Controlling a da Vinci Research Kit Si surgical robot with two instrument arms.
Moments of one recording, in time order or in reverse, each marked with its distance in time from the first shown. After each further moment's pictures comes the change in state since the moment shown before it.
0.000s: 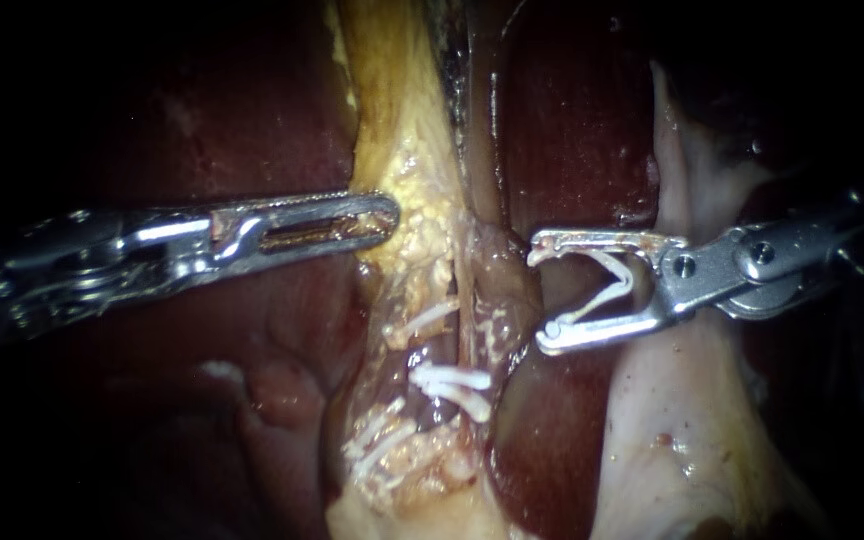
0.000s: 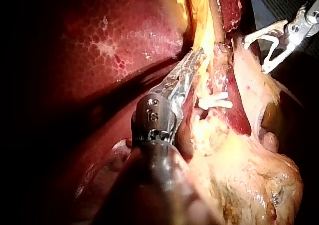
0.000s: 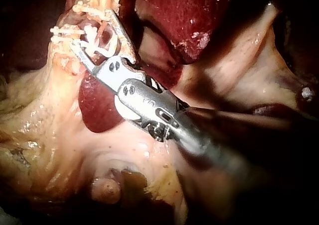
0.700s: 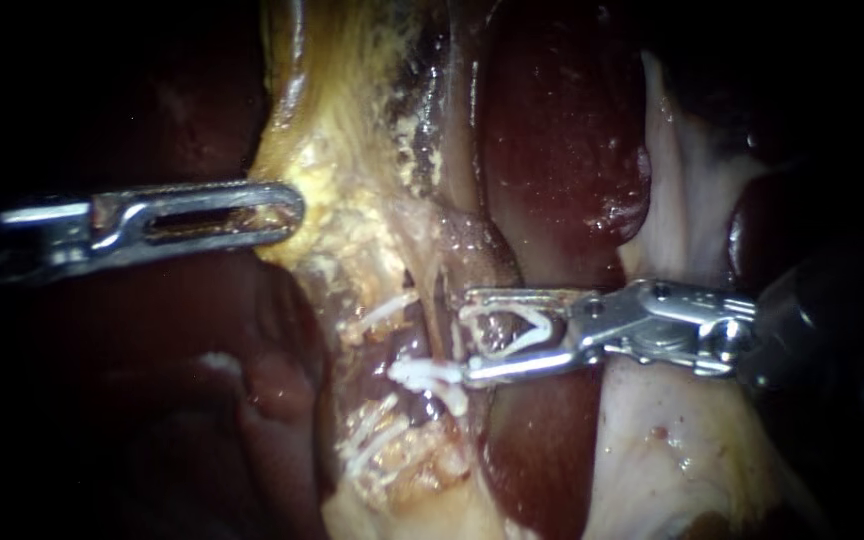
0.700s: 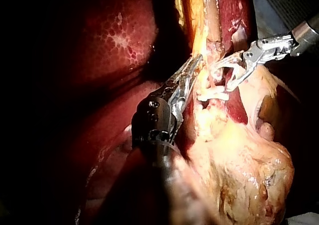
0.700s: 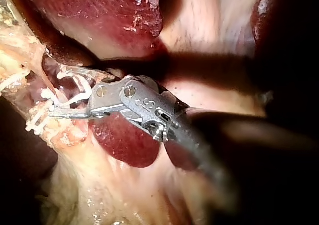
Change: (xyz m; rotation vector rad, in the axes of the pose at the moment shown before) right arm -0.011 0.001 0.010 0.021 -0.039 0.493; left arm -0.003 -0.003 -0.012 -0.033 -0.043 -0.035
